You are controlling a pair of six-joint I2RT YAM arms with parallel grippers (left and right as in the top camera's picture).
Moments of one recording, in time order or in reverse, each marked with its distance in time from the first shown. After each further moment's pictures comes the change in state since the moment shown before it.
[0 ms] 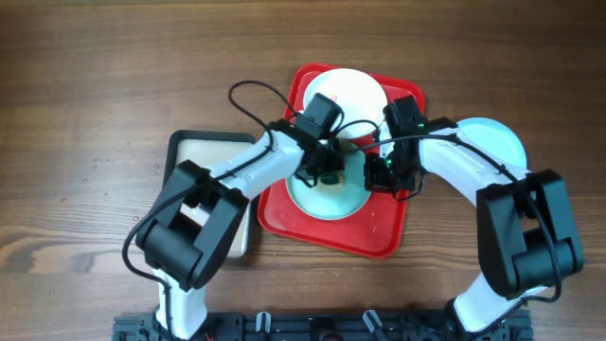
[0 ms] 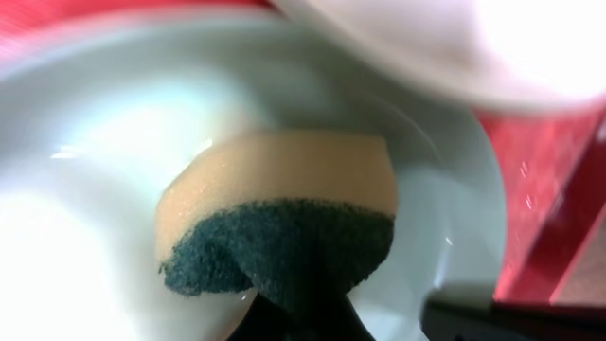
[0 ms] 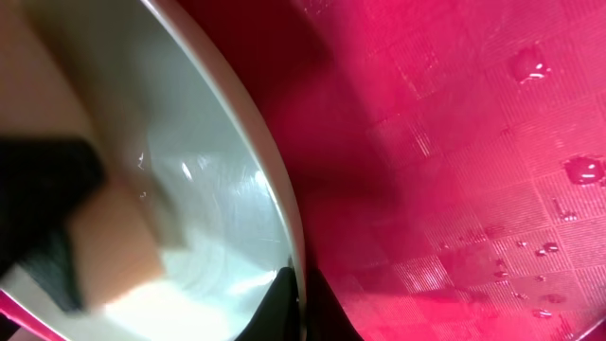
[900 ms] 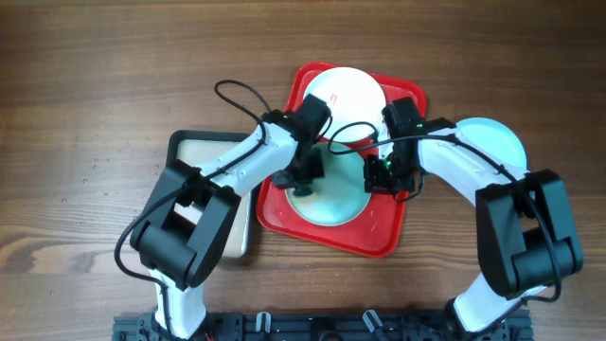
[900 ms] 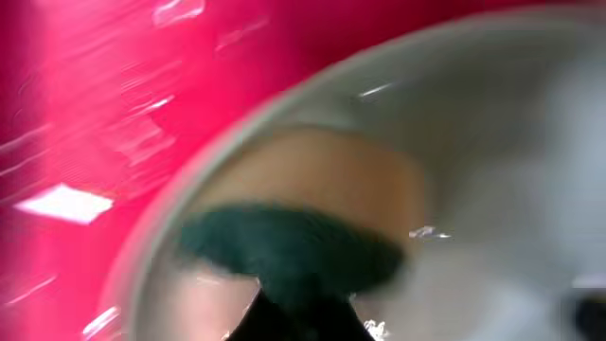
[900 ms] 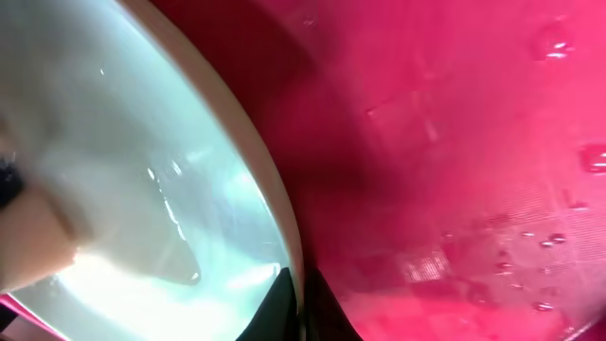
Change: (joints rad) left arm 0.049 -0.009 0.043 -0.266 -0.111 0.026; right arm 0.000 0.001 0.000 -0.012 -0.008 -0.019
